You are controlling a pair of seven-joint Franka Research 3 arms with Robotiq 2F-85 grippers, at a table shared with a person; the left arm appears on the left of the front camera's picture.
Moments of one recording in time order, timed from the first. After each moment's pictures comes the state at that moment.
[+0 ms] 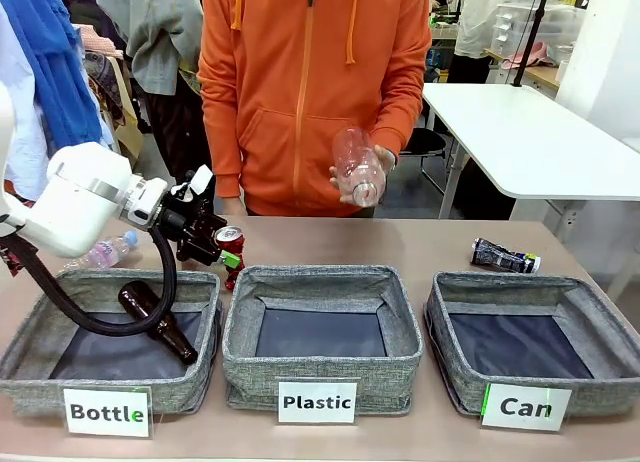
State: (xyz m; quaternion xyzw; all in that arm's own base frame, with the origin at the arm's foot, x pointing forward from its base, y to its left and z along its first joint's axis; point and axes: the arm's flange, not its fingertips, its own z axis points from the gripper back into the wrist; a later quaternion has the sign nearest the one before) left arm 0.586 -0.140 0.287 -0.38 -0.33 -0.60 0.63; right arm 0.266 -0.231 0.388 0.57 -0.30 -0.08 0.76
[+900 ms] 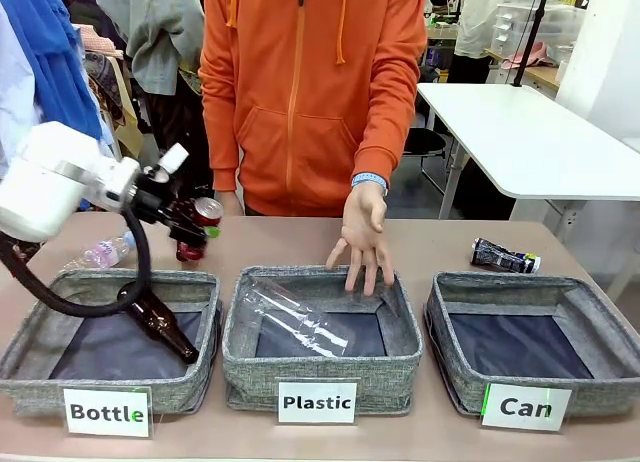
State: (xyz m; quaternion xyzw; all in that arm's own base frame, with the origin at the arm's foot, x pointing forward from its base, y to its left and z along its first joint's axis) left arm 0.581 -0.081 0.345 -0.40 -0.34 -0.60 0.60; right arm 0.266 -0.231 0.388 0.57 -0.30 -0.08 0.76
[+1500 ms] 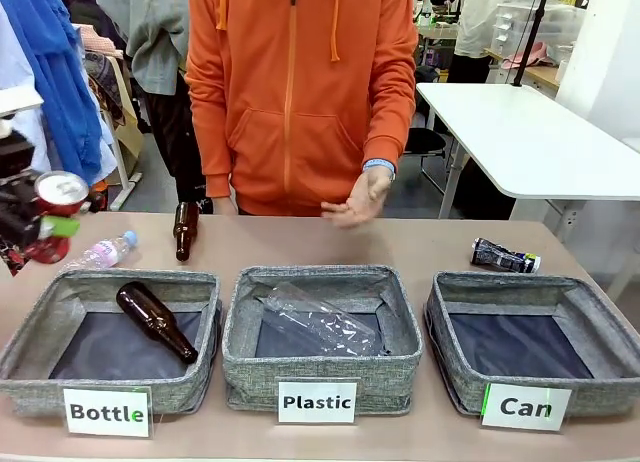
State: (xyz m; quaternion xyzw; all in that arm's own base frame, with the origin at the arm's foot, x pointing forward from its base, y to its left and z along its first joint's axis) left arm 0.399 0.016 0.462 -0.43 -0.24 -0.67 0.55; right arm 0.266 -0.231 0.388 0.57 -0.30 -0.08 0.76
